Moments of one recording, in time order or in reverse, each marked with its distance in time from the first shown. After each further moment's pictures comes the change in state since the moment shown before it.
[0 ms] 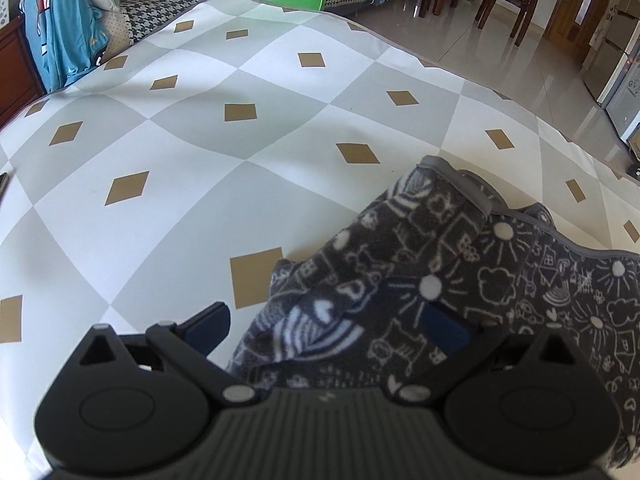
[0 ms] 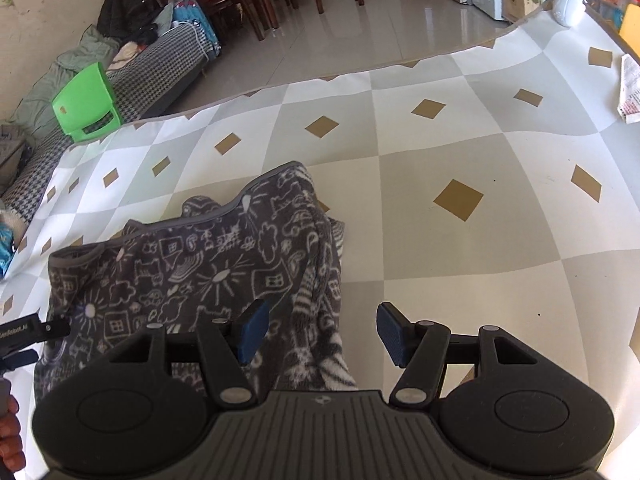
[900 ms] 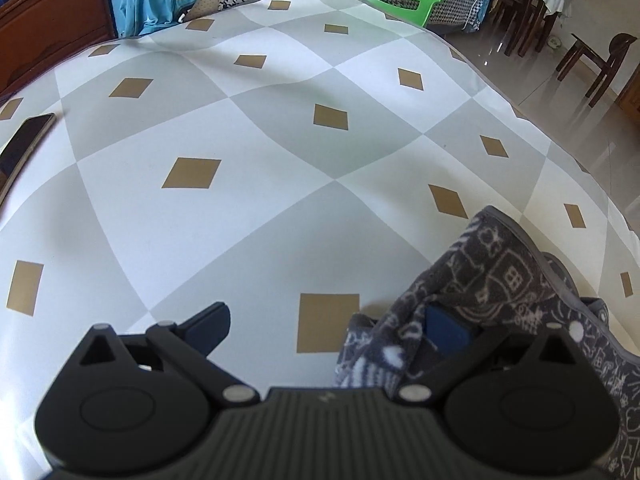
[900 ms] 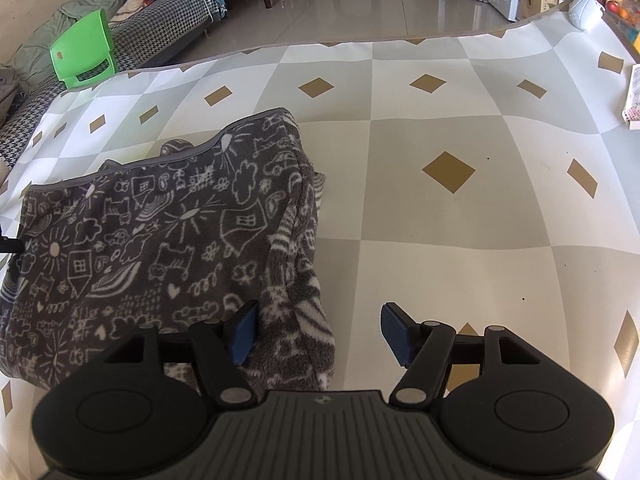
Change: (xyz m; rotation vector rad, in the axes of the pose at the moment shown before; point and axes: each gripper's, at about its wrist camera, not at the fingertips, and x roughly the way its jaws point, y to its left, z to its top) left arm 0.022 0.058 0.031 -0.271 0.007 0.079; right arm 0.019 -0.010 -0.019 -0.085 0.070 -0.070
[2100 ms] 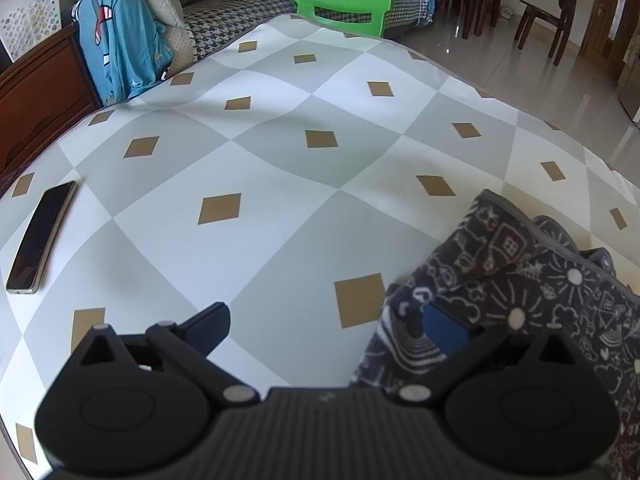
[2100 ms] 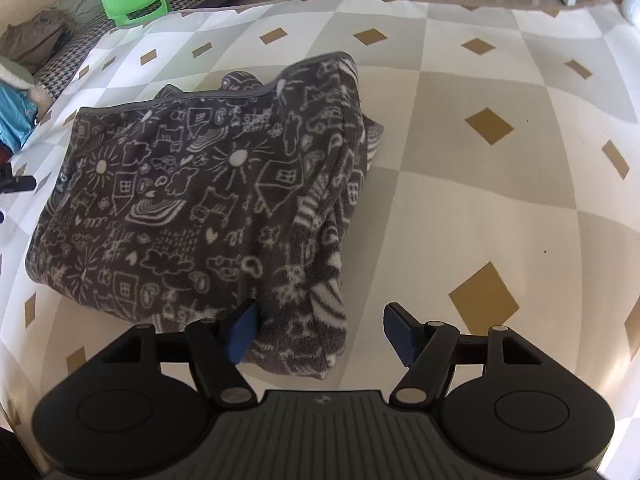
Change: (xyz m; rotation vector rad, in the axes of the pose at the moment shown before) left arm -0.063 0.005 -0.025 0.241 -0.087 0.011; right arm -0.016 0.005 -0.010 -0.175 0.133 0.101
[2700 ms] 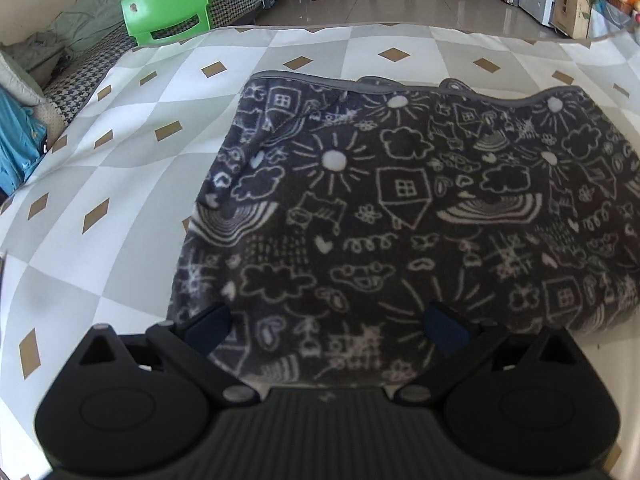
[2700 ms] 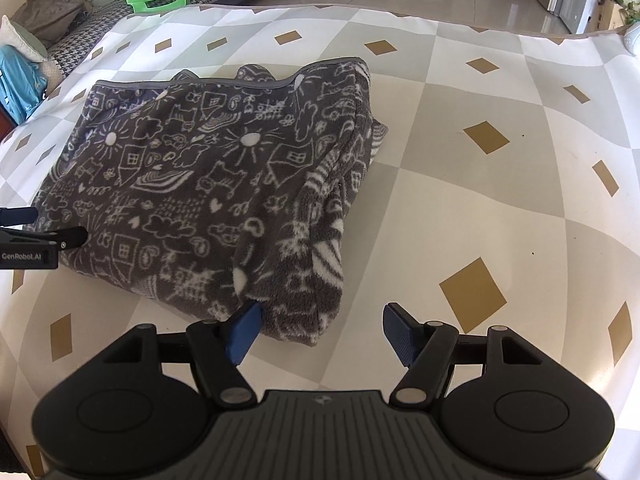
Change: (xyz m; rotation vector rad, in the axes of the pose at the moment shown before) left arm 0.002 -0.091 -0.100 0.461 0.022 -0.099; right arm -0.002 0.006 -0.022 -0.057 -0.038 -0.026
